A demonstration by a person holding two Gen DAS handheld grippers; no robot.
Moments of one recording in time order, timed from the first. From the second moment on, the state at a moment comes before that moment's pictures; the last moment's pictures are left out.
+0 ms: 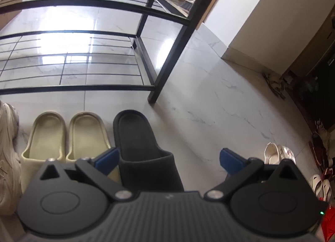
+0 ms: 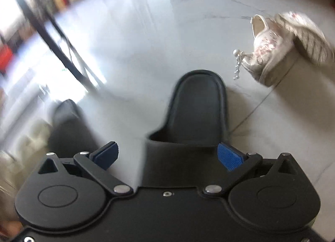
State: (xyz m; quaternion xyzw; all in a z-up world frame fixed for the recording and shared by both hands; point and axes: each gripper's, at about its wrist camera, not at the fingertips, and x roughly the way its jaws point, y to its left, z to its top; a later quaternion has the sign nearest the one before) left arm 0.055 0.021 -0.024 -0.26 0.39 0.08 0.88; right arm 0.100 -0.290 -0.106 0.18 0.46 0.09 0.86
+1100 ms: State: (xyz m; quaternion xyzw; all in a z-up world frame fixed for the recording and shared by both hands) left arm 0.055 0.029 -0.030 -0.28 0.39 0.08 0.87; right arm 0.141 -0.196 -0.144 -0.13 0.42 0.08 0.89
